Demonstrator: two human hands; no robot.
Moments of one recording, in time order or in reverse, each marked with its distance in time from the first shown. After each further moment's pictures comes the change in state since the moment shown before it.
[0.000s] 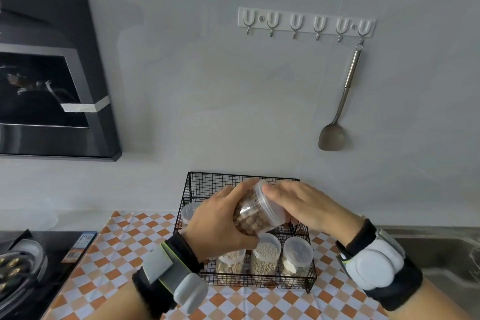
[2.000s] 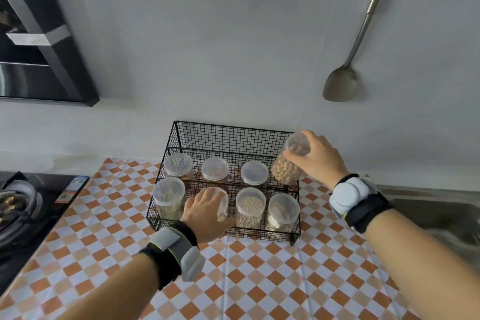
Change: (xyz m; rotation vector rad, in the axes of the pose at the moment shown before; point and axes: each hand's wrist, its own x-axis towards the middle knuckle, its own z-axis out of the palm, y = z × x) left_hand -0.012 -0.059 0.153 0.248 -0.390 -0.479; right_hand 0.088 0.177 0.021 -0.163 0.304 0.203
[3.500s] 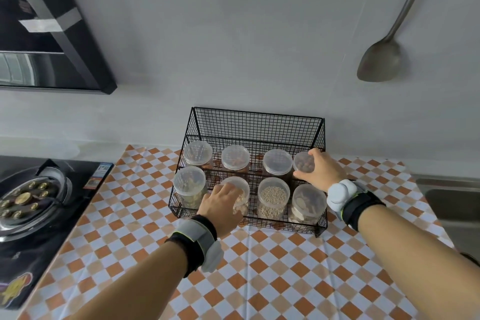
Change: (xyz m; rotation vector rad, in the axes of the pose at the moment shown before) left_hand 0.014 -0.024 0.020 0.062 -0.029 0.007; right_hand 0.013 0.027 0.101 -0.069 -0.211 0.036
